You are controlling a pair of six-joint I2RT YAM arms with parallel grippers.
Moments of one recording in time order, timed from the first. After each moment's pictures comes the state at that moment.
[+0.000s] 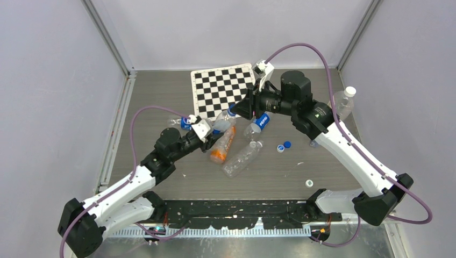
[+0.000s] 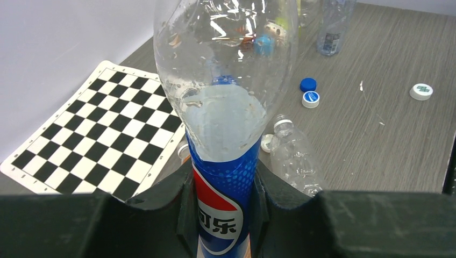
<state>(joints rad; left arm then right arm) -0.69 0.89 0.55 0.30 0.27 0.18 0.66 1.26 1.41 -0.40 -0.44 0.25</state>
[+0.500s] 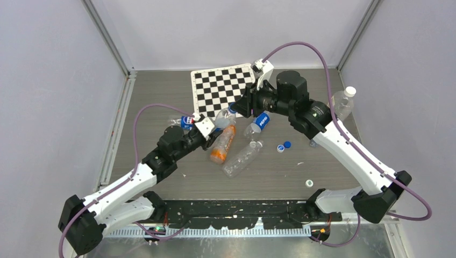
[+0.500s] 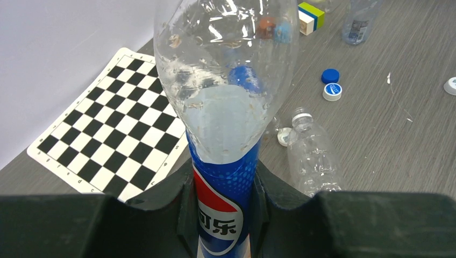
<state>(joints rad) -0.73 0.92 0.60 0.24 0.16 0.23 0.69 1.27 1.44 -0.44 -0.30 0.27</state>
